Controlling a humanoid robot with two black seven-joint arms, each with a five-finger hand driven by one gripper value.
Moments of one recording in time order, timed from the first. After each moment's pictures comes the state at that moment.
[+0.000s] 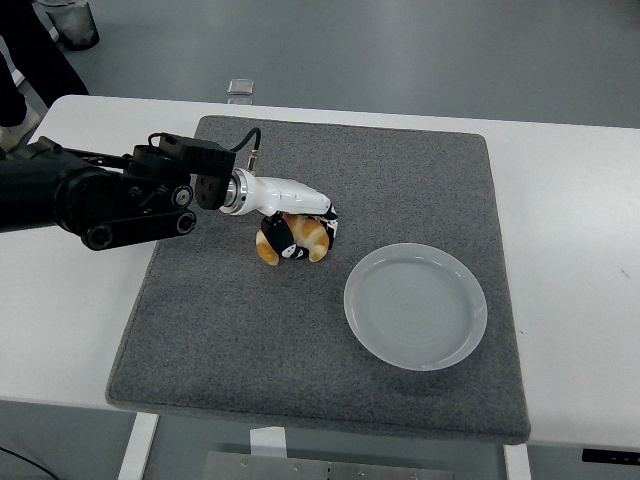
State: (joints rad) left arm -1.36 0.39 0.28 -1.10 1.16 -0.10 -0.17; right arm 0.02 0.00 -0.08 0.11 0.06 0.12 -0.04
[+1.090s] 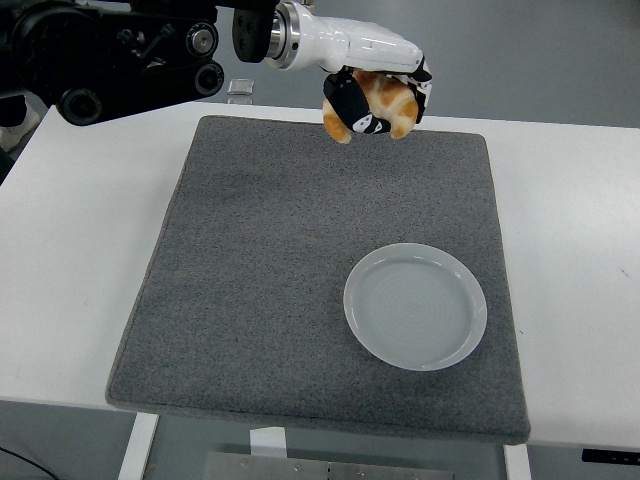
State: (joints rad) left arm -1.73 0.38 0.15 -1.19 1.10 -0.17 -0.21; right arm 0.02 0.00 -0.08 0.11 0.06 0.12 -0.04
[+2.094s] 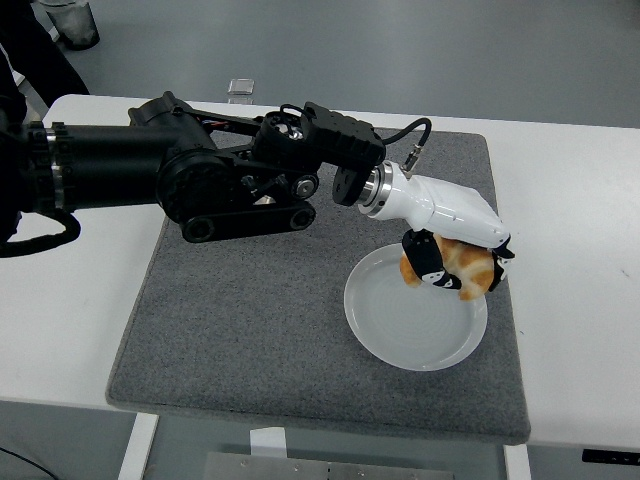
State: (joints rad) left arm -1.50 0.13 0.14 -1.14 1.31 -0.12 -0.38; right arm 0.02 0.00 -0.08 0.11 0.06 0.12 -0.04
